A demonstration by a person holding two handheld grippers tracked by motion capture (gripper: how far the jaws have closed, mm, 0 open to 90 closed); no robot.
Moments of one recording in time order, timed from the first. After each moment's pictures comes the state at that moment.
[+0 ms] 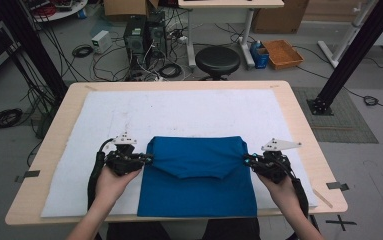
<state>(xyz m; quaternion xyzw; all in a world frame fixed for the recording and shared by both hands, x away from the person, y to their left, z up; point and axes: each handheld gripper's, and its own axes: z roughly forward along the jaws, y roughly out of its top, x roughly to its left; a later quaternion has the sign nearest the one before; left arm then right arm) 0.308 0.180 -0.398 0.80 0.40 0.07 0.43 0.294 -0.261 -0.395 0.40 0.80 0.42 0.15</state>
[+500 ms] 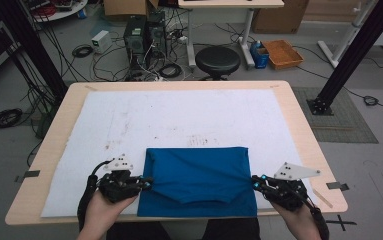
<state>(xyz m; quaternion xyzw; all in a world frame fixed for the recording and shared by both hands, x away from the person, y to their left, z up) 0.243 0.177 -0.395 0.82 0.37 0.04 0.43 0.223 -0.274 -0.388 0.36 0.82 0.42 0.16</state>
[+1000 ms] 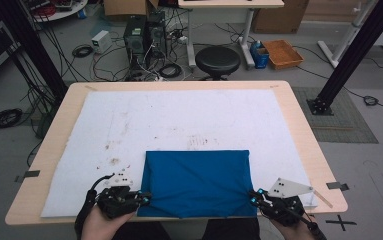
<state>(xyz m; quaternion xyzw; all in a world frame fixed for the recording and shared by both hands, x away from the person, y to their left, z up) 0.225 0.179 -0.416 0.83 0.38 0.03 0.41 0.201 -0.264 -0.405 0.34 0.84 0.38 0.16</state>
